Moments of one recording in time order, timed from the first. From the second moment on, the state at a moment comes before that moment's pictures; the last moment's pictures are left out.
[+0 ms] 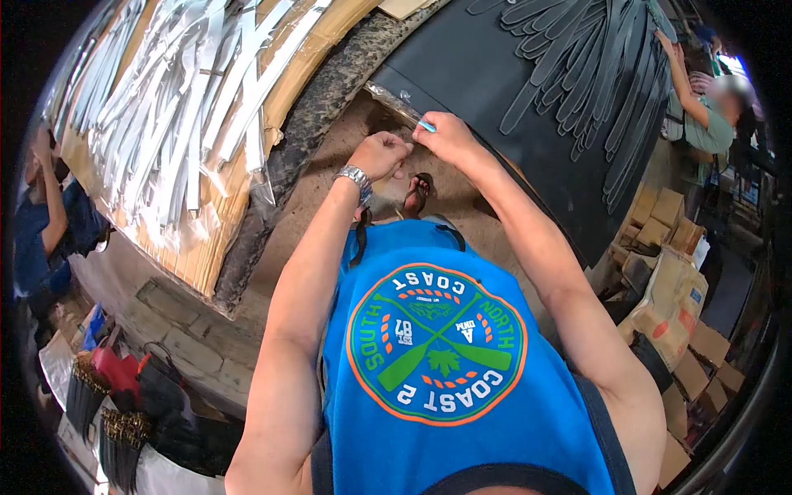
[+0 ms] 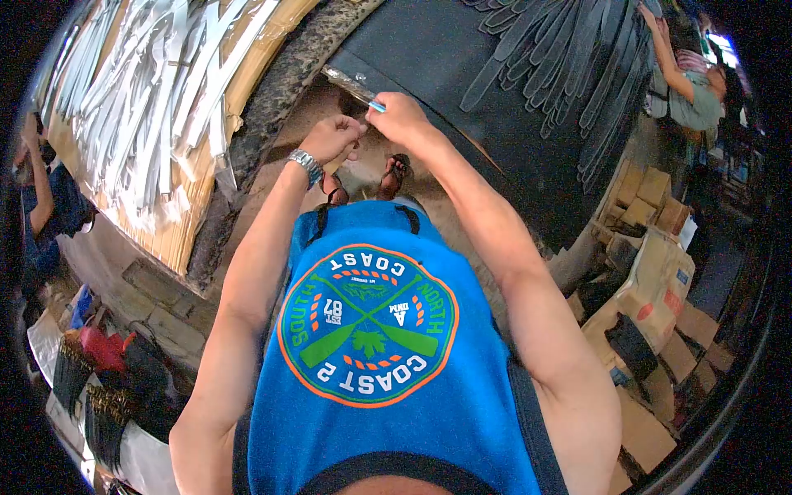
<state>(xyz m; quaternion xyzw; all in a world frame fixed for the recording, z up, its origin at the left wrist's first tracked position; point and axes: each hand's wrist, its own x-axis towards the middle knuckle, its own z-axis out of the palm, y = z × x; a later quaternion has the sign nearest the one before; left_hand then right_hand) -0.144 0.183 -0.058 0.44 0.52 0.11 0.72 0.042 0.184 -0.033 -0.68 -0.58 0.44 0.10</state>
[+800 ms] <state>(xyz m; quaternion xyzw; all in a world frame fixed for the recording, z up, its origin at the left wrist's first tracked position) -0.121 0.199 -0.049 0.40 0.63 0.15 0.65 0.031 0.209 -0.038 -0.72 -0.64 0.26 0.04</state>
